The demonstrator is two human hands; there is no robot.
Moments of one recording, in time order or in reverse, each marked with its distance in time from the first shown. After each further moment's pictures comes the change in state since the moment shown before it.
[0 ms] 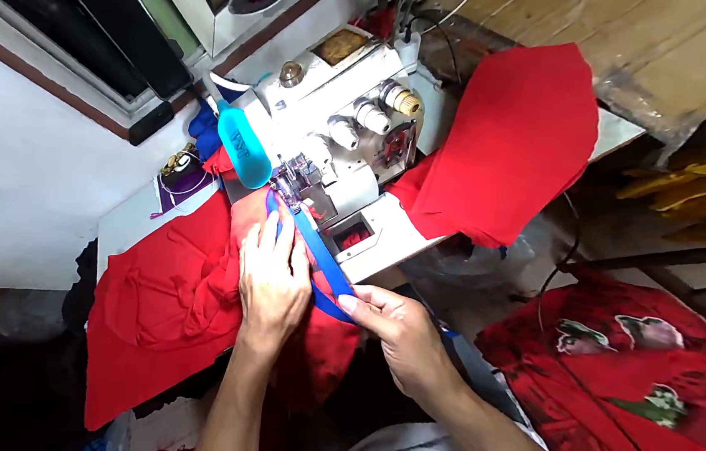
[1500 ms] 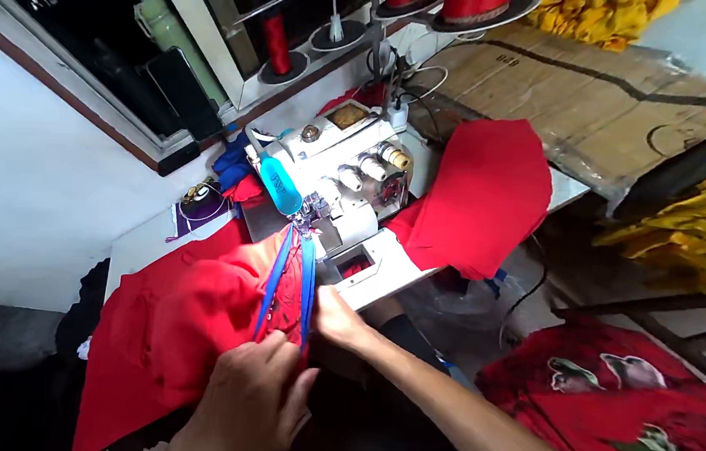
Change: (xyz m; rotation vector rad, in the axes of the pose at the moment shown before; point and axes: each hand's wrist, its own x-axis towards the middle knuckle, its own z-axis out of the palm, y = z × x) left_hand -0.066 -0.009 -0.092 -0.048 -0.115 0.486; right_hand 0.059 0.014 0.038 -0.634 -0.340 -0.323
